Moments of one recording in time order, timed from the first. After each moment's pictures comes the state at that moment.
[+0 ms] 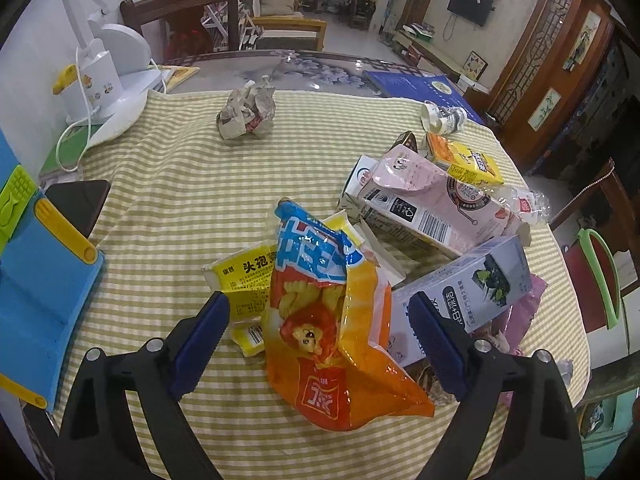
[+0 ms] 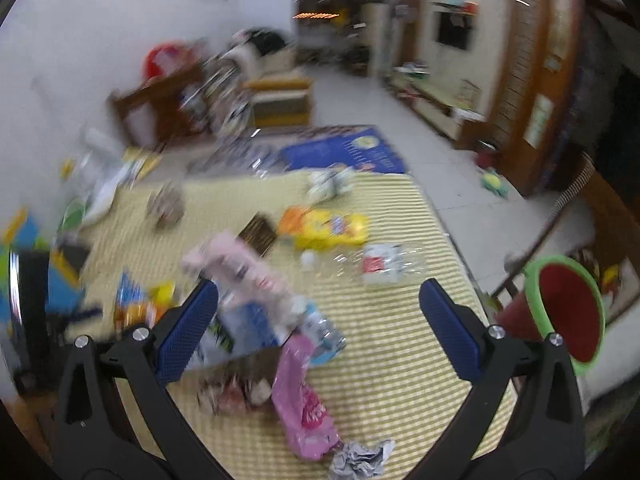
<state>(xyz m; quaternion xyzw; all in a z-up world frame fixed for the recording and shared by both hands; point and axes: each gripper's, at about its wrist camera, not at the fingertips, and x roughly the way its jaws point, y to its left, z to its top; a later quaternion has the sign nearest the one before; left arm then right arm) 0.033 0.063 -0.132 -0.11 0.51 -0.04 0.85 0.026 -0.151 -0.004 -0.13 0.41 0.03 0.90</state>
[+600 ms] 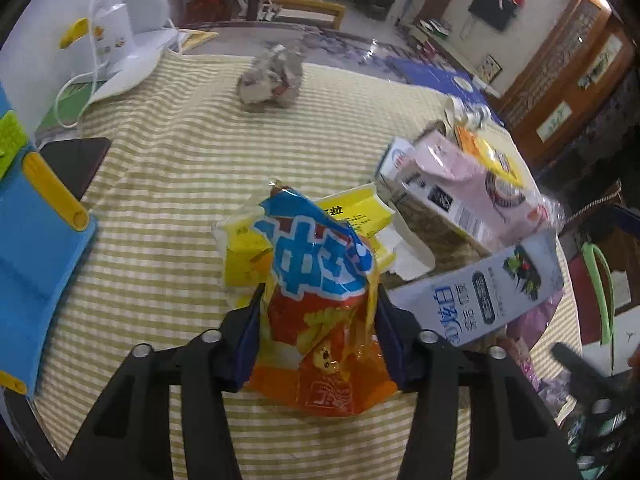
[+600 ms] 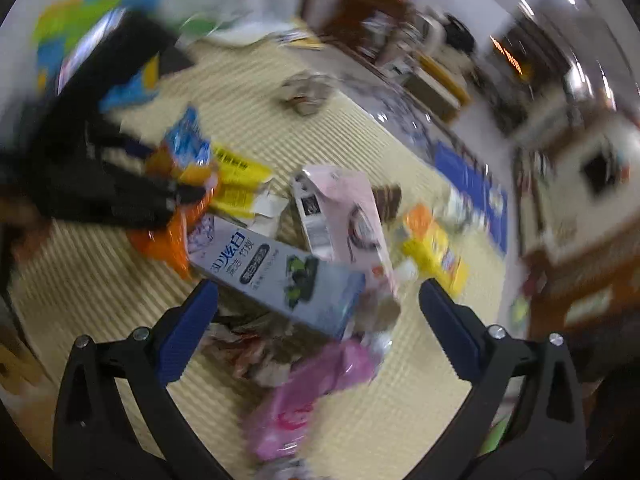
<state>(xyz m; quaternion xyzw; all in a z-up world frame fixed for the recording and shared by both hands) 0.038 0.088 -0.159 -0.16 0.53 -0.02 0.83 0.027 -0.051 -0.079 -0.45 0.42 0.25 0.75</state>
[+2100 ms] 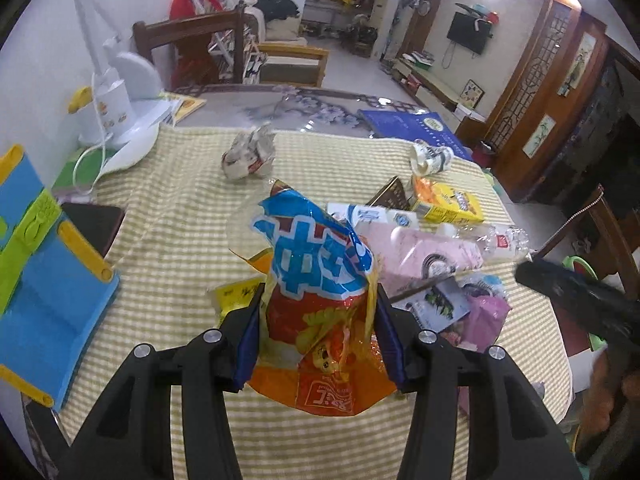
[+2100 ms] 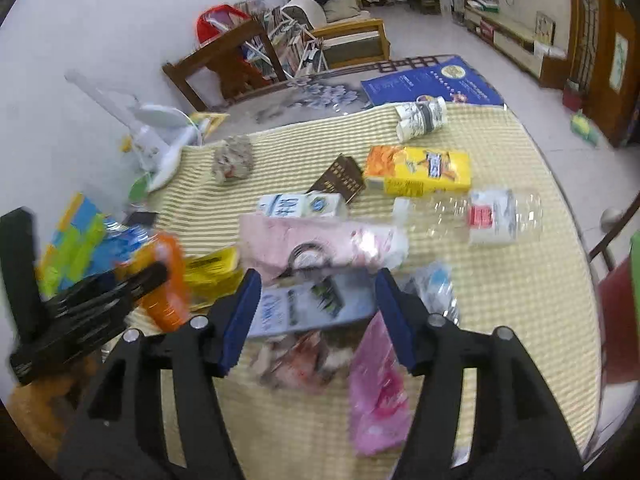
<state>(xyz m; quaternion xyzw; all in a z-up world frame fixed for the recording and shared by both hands) 0.022 0.073 -0.095 -0.14 0.47 -0.03 0.87 0.080 -0.156 -0.057 -0.04 0.52 0.15 0.84</state>
